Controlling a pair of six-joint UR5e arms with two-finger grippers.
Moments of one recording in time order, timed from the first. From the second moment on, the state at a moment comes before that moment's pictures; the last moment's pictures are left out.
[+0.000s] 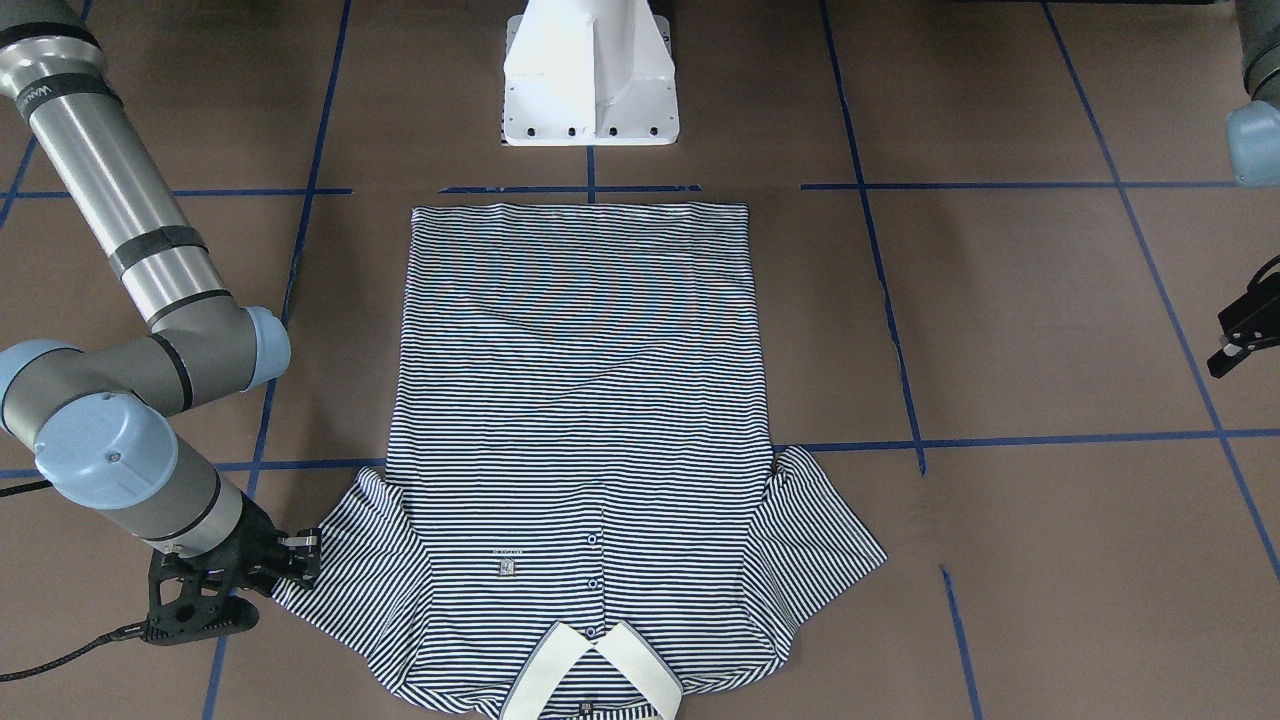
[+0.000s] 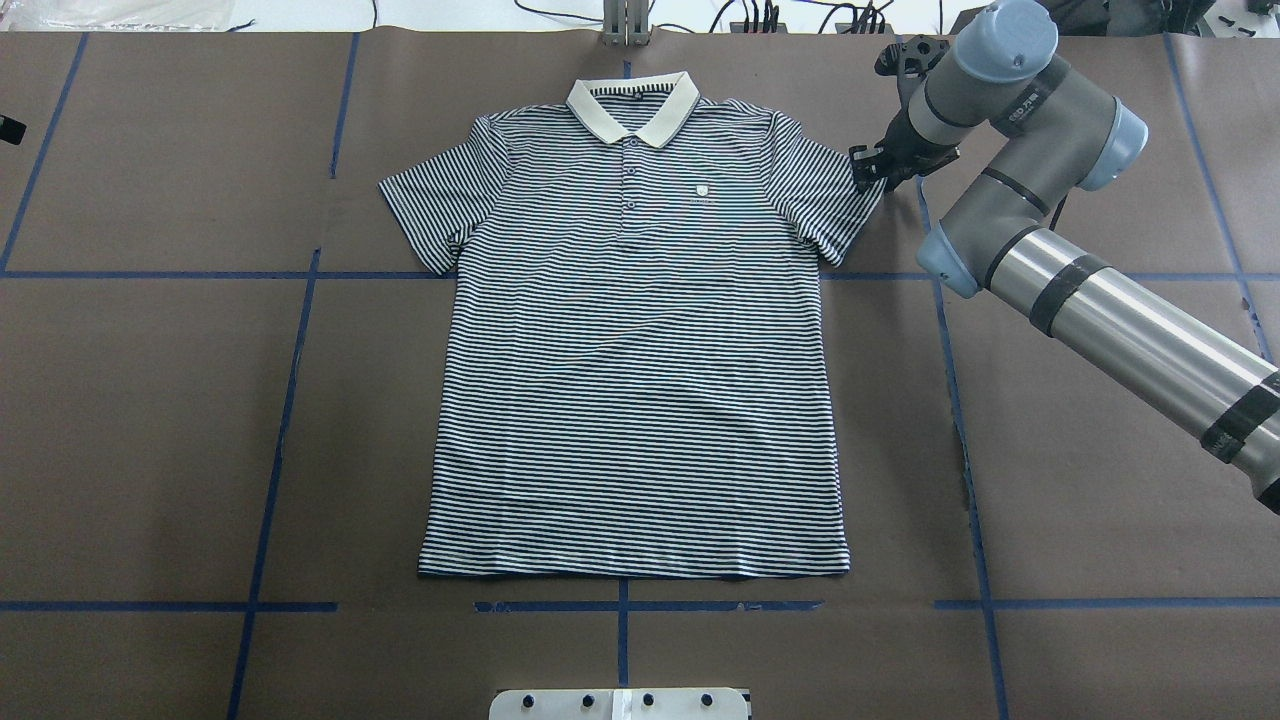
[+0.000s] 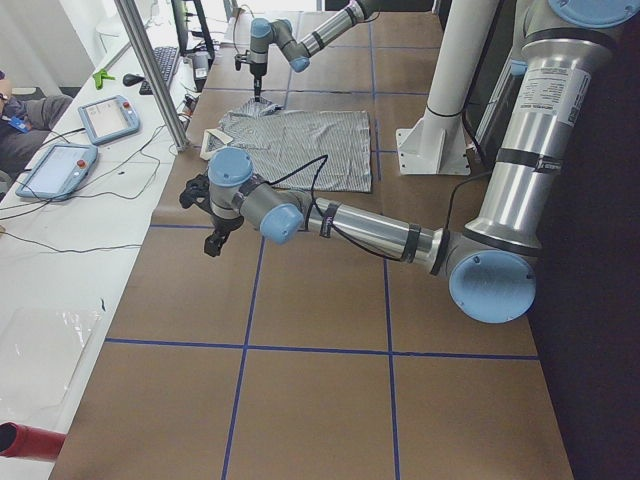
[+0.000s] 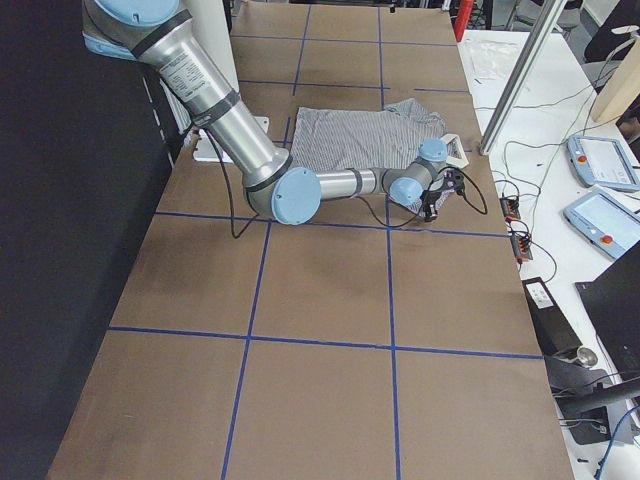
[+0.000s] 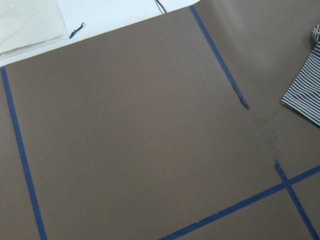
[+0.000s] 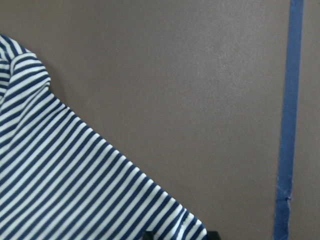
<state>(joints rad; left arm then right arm) -1.37 -1.80 -1.59 -1.98 -2.35 -0.21 0.94 -0.83 0.90 -0.92 2.06 0.76</state>
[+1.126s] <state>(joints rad) -1.38 -1.80 -1.59 -1.98 -2.35 -0.21 0.83 -0.73 1.10 -1.04 2.01 0.85</state>
